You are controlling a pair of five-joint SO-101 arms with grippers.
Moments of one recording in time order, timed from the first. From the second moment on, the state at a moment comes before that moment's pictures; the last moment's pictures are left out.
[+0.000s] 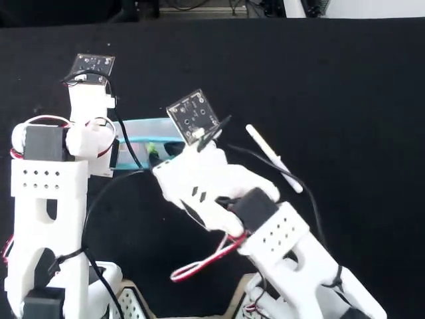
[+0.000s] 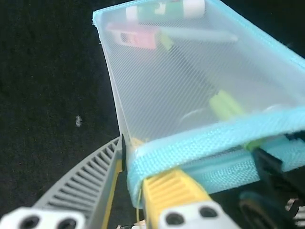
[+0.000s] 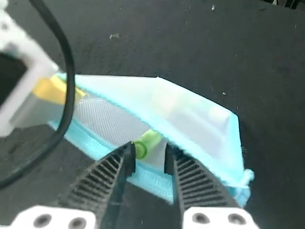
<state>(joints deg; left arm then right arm) -2.8 -30.5 6.8 98.2 -5.5 -41.0 -42.0 40.7 48.0 -8.4</state>
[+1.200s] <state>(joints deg) -2.9 -30.4 6.9 98.2 -5.8 -6.9 -22.5 25.1 68.1 10.1</state>
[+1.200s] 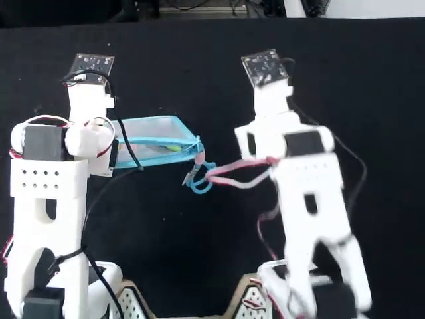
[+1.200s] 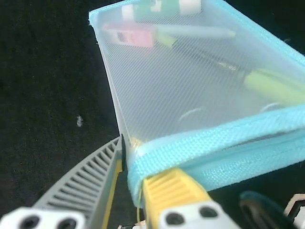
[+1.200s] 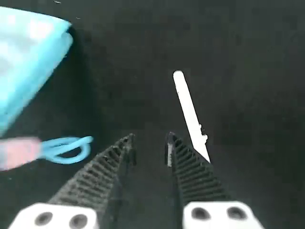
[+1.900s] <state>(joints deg) -2.9 -30.4 6.9 98.2 -5.8 -3.2 32.7 -17.7 76.4 29.6</state>
